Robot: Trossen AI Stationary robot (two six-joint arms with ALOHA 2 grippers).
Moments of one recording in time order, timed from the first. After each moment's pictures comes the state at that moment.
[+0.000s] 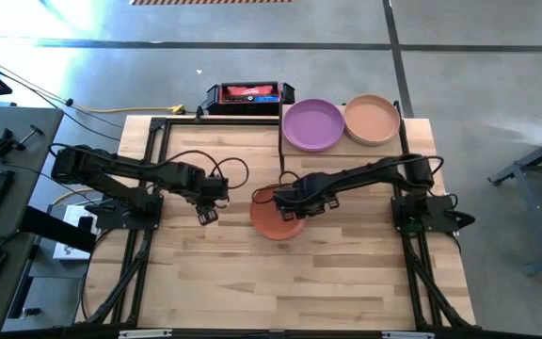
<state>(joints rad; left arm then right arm) 0.00 1.34 0.85 -0.96 -0.16 -0.41 0.04 1.96 1.41 -1.00 0.05 1.34</state>
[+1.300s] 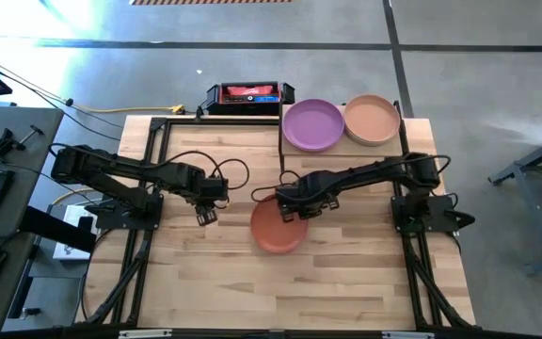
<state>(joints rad) -0.01 1.34 0.85 -0.97 -0.16 -0.37 0.04 1.90 1.41 -0.99 -0.02 1.32</state>
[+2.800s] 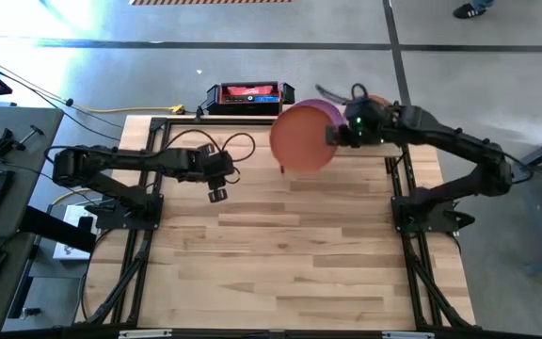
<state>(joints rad) 0.21 1.34 0.85 -0.68 -0.33 0.02 -0.38 1.27 1.41 -1.03 0.17 0.98</state>
